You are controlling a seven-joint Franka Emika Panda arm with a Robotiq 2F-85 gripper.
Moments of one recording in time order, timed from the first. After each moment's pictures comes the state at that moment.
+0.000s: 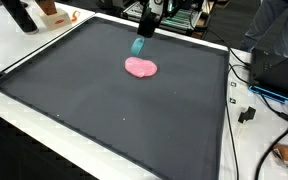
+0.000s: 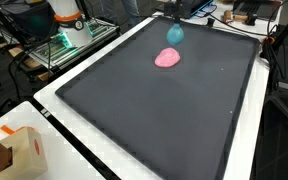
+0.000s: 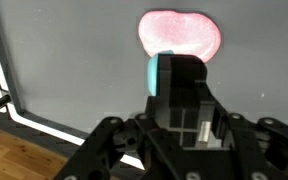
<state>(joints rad) 0.19 -0.01 0.22 -2.22 -0.49 2.26 0.51</state>
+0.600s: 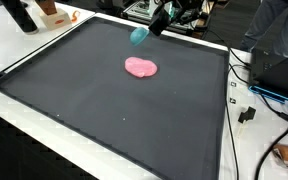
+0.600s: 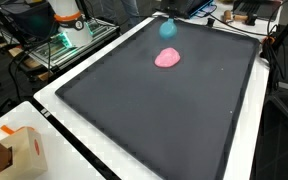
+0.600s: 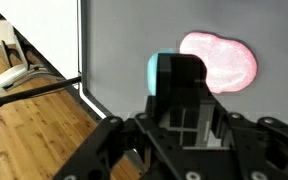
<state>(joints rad) 0.35 0.16 0.32 -2.06 -0.83 1.81 0.77</state>
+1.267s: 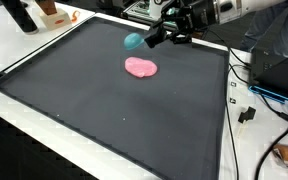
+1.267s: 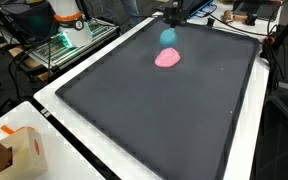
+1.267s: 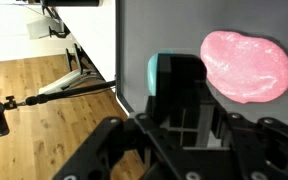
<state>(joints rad) 0.46 0.43 0.29 -1.90 -1.01 1.57 0.97</state>
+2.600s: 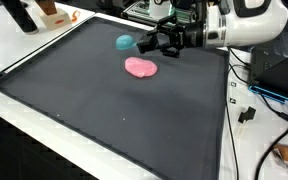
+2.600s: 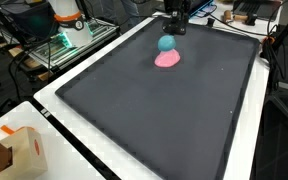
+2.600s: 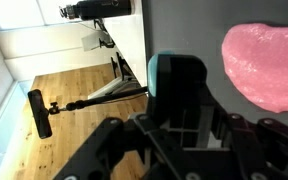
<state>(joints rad) 0.51 0.63 0.25 -1.77 -1.12 1.39 1.14</state>
